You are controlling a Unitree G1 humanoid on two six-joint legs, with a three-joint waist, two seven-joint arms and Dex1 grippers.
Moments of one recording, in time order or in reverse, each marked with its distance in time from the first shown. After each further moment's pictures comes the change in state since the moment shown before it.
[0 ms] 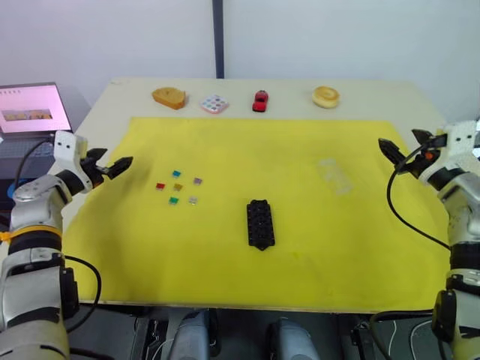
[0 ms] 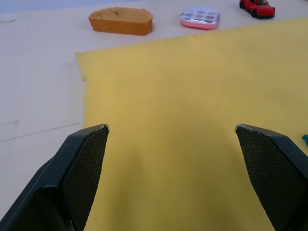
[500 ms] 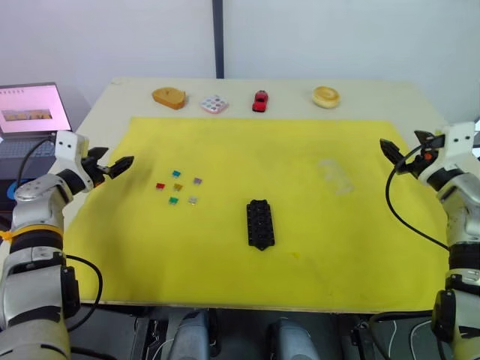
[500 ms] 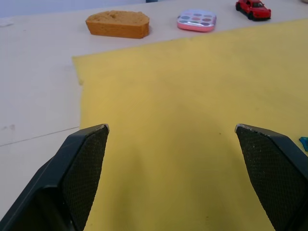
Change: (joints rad) left arm 0.000 -0.006 -0.001 0.006 0.001 -0.005 -0.008; right arm 0.000 0.000 0.009 0.021 -0.023 -0.007 -0.046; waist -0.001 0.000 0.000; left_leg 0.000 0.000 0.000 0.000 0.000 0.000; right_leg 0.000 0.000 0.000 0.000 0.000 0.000
